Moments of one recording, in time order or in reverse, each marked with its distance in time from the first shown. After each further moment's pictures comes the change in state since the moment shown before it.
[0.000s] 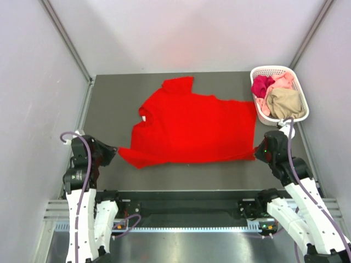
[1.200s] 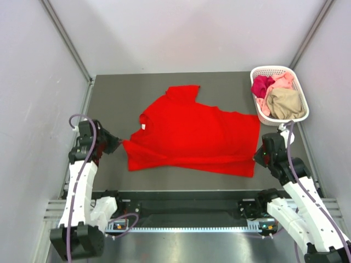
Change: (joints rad) left arm -0.021 0.263 0.002 0.171 0.016 0.007; right arm 0.000 -0.005 -0.016 -0.090 -0.005 0.126
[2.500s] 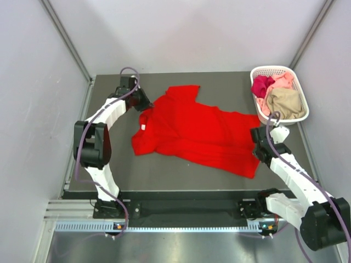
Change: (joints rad) left arm -0.261 0.995 0.583 0.399 0.109 0.183; right arm -0.034 0.340 -0.067 0.208 0.267 0.034
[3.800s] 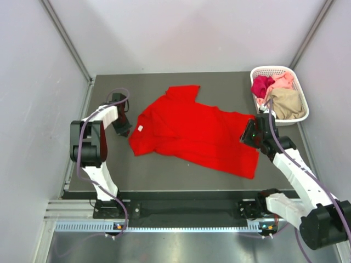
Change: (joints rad) left arm 0.095 0.055 -0.102 -0.346 -0.389 0.163; right arm -0.008 0.029 0.154 0.123 -0.466 -0.274
